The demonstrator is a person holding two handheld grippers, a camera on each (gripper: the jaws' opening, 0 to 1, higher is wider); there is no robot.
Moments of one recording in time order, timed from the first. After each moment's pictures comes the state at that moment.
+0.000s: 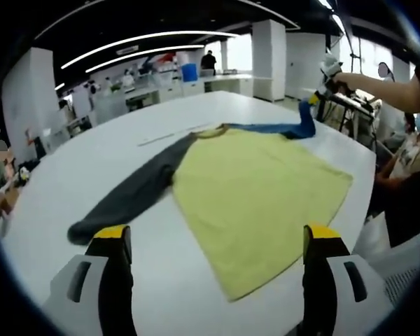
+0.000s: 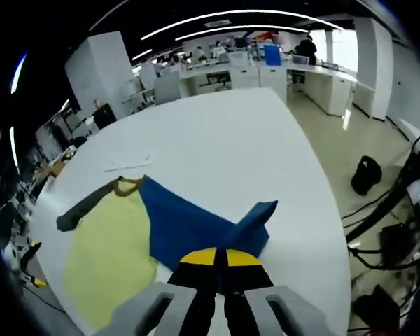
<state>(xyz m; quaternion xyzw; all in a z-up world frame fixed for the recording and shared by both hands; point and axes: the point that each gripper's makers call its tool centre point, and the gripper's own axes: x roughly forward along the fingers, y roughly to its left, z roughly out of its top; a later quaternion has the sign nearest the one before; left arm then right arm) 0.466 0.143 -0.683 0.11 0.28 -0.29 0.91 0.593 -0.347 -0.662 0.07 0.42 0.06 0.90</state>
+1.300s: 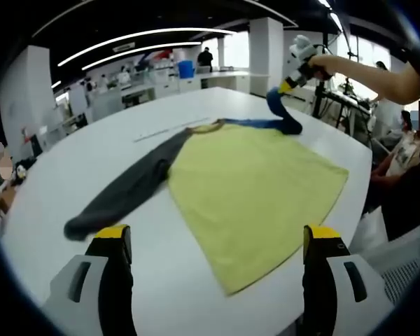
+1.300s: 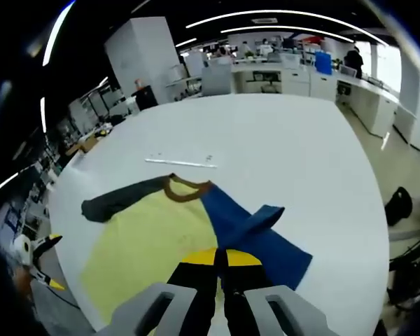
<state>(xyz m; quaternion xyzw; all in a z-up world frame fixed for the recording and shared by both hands) 0.459 0.145 -0.691 0.11 0.29 -0.30 0.90 0.638 -0.218 -0.646 0.04 0.42 0.18 0.89</state>
